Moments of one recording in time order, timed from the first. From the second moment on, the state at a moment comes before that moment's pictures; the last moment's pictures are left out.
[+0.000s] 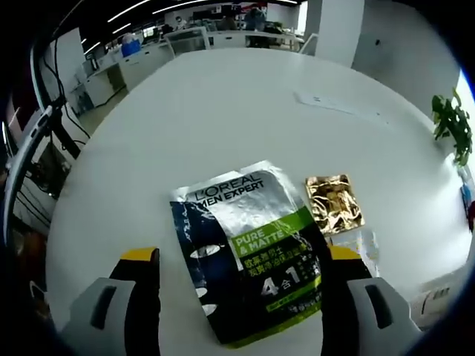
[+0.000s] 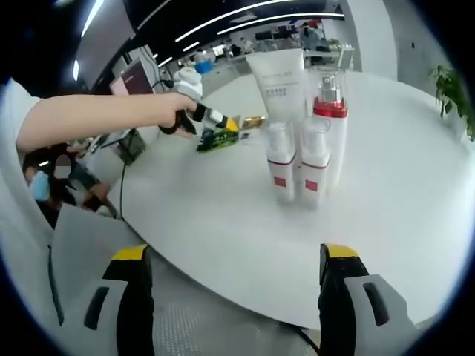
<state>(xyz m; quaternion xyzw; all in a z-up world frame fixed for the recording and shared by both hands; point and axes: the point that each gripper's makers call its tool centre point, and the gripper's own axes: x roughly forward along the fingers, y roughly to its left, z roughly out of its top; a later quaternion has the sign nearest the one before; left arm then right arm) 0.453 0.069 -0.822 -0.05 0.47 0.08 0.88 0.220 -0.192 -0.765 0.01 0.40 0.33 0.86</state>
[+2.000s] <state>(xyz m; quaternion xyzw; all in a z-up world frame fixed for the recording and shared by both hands) 0.480 0.079 -0.796 -0.10 0.34 -0.03 0.93 0.227 -0.195 -0.757 -0.01 0.37 0.31 0.87</state>
